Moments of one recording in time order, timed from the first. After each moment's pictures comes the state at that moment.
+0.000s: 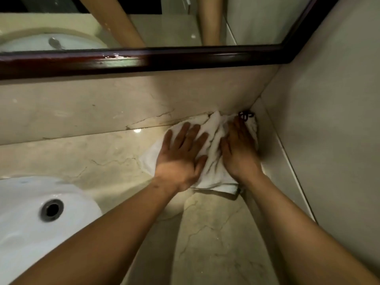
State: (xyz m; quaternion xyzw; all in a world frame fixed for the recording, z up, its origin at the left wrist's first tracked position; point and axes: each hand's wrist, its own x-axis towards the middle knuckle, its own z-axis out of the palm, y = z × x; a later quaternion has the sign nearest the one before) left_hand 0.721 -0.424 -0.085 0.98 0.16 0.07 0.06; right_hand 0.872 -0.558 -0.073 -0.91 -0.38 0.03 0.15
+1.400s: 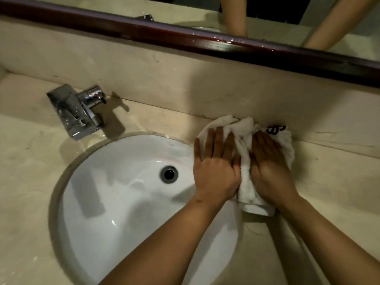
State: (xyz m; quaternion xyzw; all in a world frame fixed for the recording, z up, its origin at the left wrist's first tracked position) left_hand 0.529 -0.325 -0.102 0.86 0.47 0.19 0.07; right_hand 0.676 -0.387 -0.087 -0.77 -0.61 0.05 0.17
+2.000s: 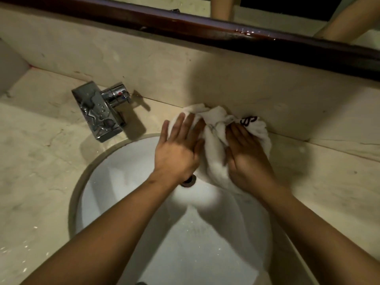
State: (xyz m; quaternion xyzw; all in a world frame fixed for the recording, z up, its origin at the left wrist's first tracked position) left_hand 0.404 -0.219 -0.093 0.88 0.46 0.11 0.02; right_hand 0.594 -0.301 -0.083 -0.71 -0.68 0.08 0.16
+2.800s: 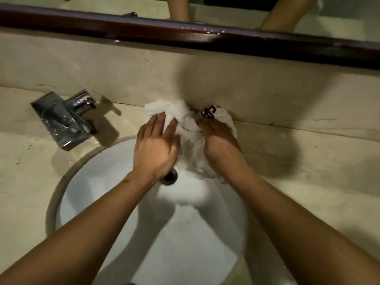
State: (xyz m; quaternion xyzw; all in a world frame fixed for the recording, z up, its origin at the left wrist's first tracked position) left_hand 0.414 -0.224 -0.066 0.88 0.46 0.09 0.09; right_hand 0.584 -0.302 -0.047 -0.75 -0.61 0.16 0.21
